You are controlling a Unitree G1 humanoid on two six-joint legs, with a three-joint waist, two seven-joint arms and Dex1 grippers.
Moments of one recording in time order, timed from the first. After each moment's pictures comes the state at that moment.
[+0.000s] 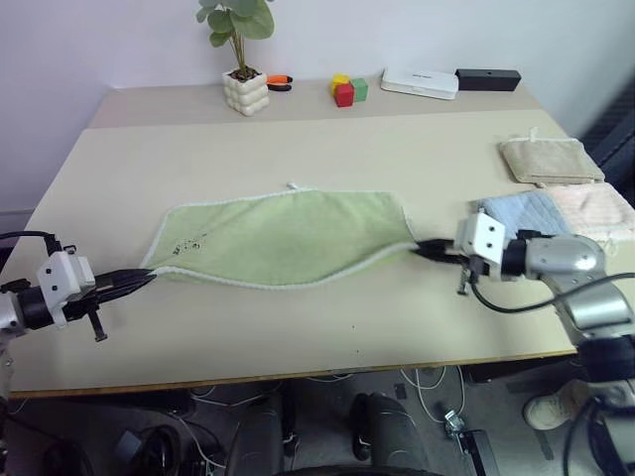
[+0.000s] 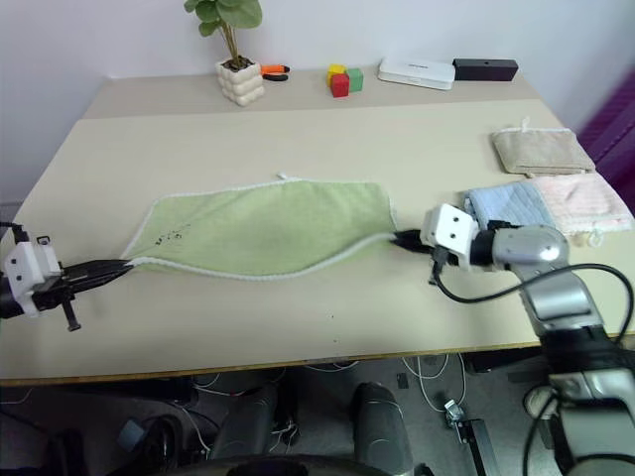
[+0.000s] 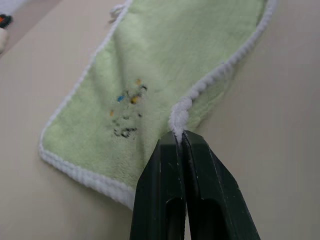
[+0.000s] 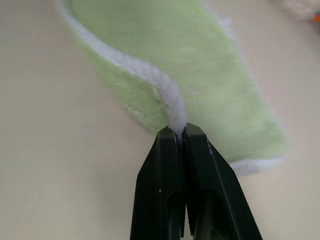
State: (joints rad) left arm -0.05 0.96 0.32 0.40 -0.44 -0.37 -1.35; right arm -0.33 -0.88 0.03 0.06 0.29 0.00 1.20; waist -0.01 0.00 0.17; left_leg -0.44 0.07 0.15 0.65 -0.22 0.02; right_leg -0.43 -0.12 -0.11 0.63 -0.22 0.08
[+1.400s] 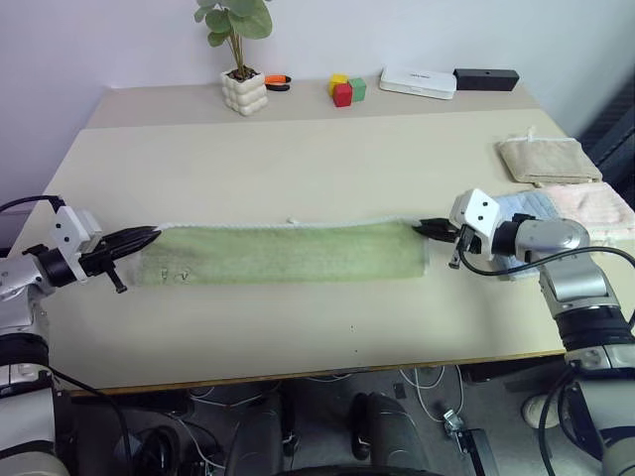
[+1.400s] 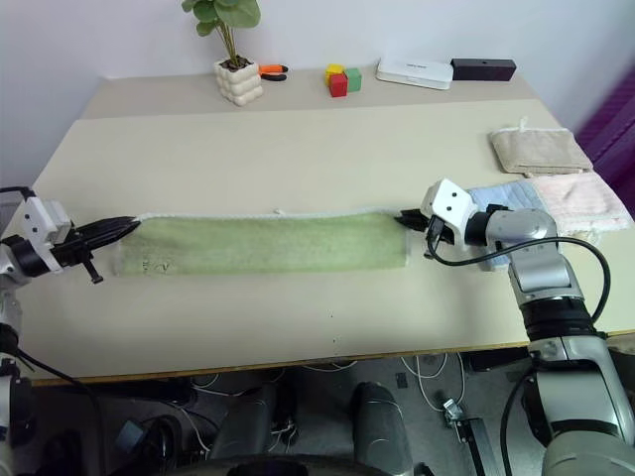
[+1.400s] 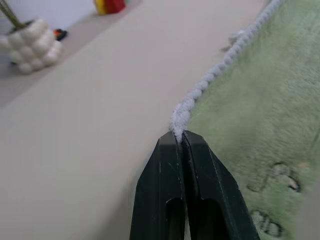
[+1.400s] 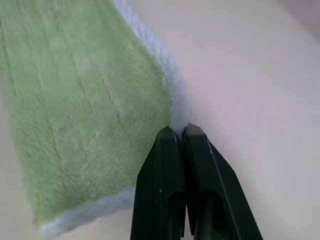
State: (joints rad) left arm -0.52 0.84 0.28 0.89 -0.31 -0.47 -1.32; right arm -0.60 -0.72 0.05 0.44 0.10 -0.12 1.03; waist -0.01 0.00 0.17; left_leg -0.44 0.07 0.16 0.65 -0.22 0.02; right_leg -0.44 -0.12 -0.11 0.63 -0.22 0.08
